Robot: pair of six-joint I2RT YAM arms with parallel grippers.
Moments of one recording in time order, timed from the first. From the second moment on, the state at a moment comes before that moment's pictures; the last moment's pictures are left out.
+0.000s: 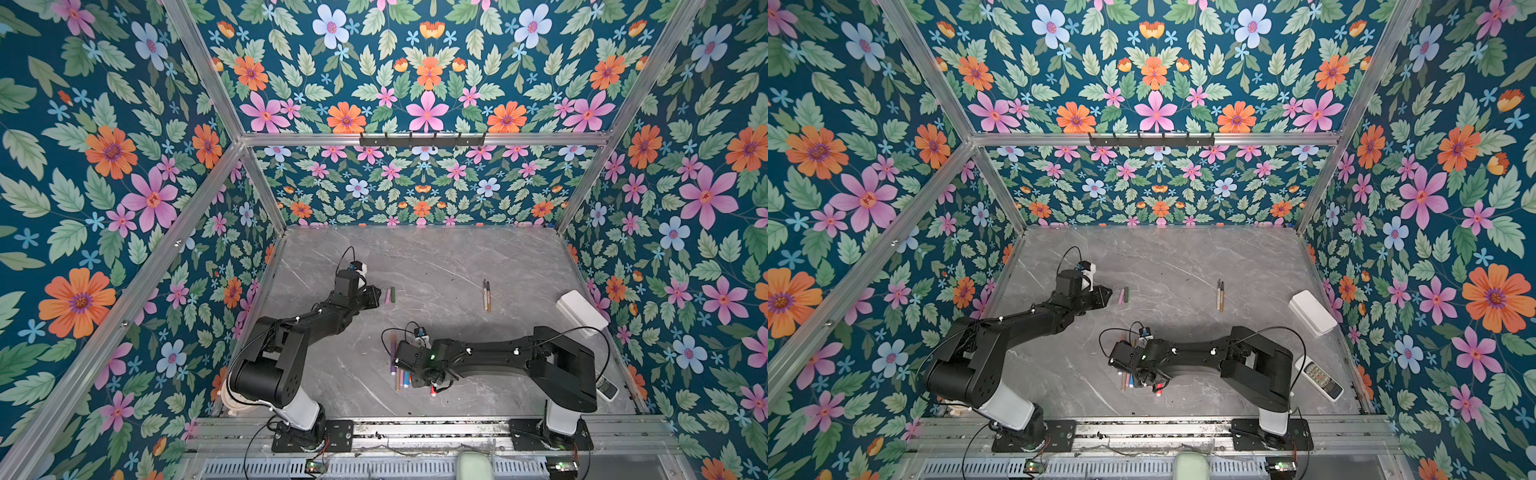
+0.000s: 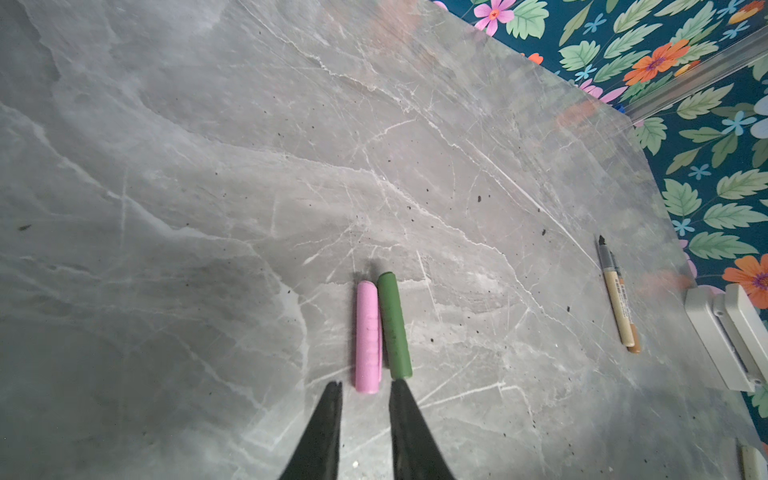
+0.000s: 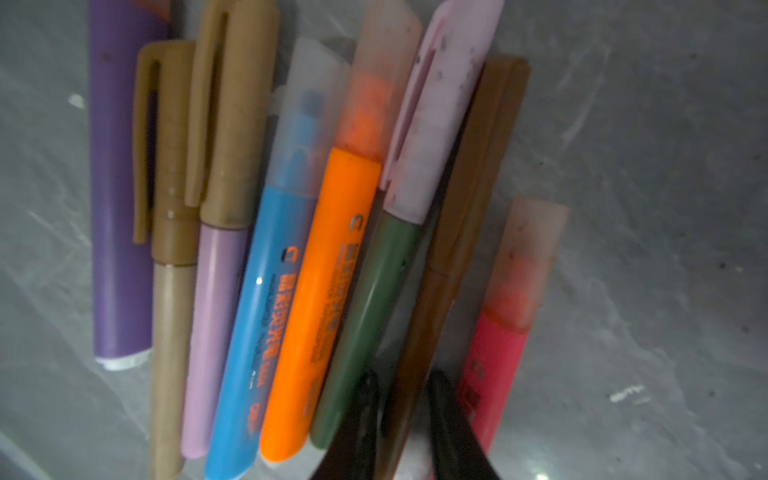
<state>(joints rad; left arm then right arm) -0.32 1.59 0.72 0.23 0.23 -0.44 1.23 1.84 1.12 -0.67 0.22 1.02</state>
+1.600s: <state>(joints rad) -0.33 0.94 0.53 -0.81 -0.38 -1.05 1.09 1.31 0.90 -0.72 0.29 0.95</state>
